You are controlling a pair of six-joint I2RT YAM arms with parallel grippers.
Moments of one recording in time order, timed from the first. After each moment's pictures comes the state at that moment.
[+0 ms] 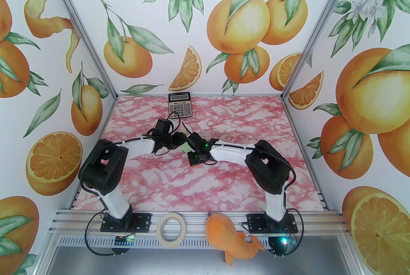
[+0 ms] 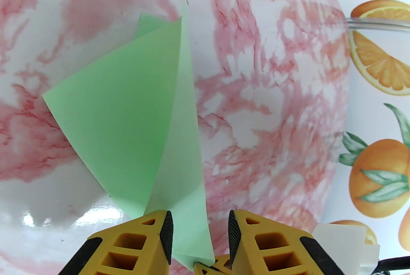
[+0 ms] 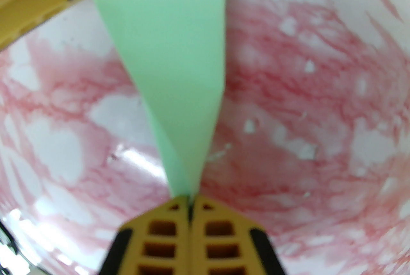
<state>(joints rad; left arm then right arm) -0.41 1.76 0.91 0.01 0.39 -0.86 0.85 1.95 1.22 -0.42 -0.01 0.47</state>
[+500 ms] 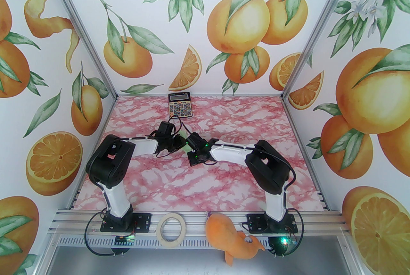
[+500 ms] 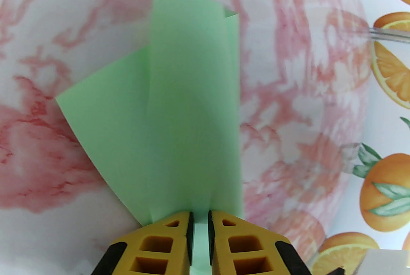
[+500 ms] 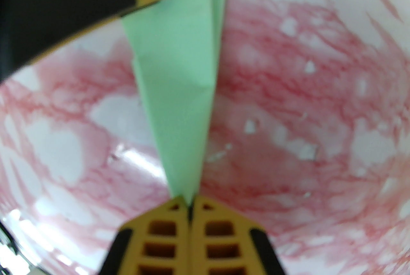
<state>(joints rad) -0.41 1.85 0.91 0.02 0.33 -0.85 0.86 1.95 1.22 -0.41 -0.01 0.47</state>
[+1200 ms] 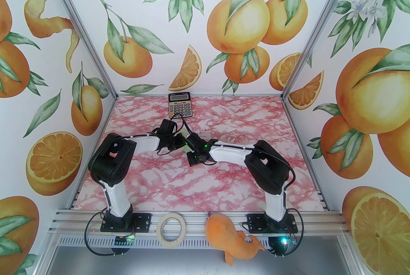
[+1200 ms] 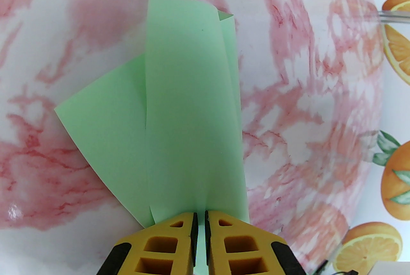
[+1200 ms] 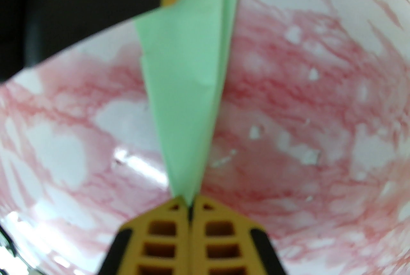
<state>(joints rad) -0.41 1.88 0.99 -0.07 0.30 -0.73 0.86 1.95 1.22 -0.40 0.00 0.46</state>
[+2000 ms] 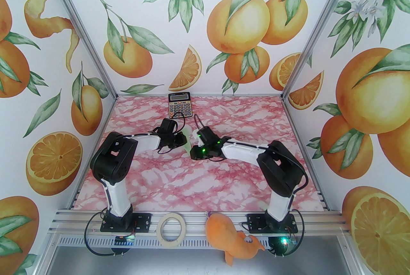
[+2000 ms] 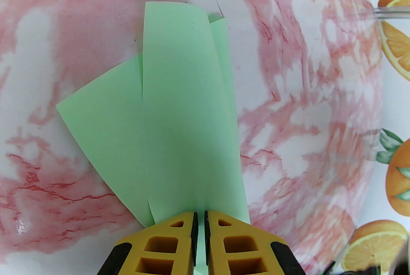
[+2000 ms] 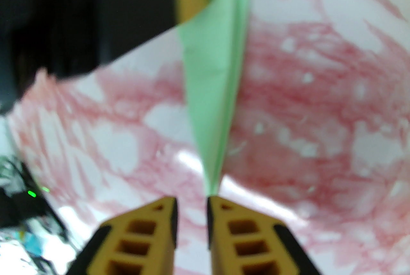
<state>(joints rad) -0.41 1.90 1.00 -0.04 0.30 -0.70 0.70 1.84 1.06 -0.19 -0.34 0.59</state>
